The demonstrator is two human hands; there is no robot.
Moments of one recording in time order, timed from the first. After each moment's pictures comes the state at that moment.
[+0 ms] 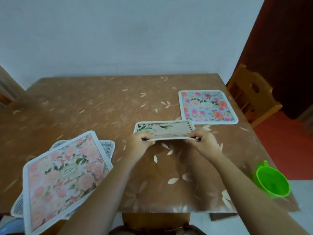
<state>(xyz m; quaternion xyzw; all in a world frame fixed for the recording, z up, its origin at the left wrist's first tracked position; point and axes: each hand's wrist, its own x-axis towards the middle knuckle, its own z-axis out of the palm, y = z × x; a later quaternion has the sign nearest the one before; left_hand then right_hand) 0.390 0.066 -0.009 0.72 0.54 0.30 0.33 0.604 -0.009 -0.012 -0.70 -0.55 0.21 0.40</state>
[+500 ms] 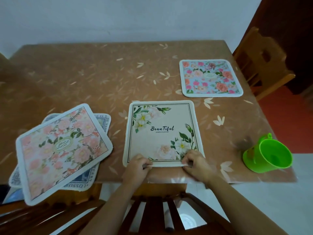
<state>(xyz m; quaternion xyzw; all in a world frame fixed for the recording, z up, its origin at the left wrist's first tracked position) 0.347 -0.032 -0.142 0.76 0.53 0.14 0.35 0.578 -0.097 -0.142 -0.69 -0.62 0.30 0.23</state>
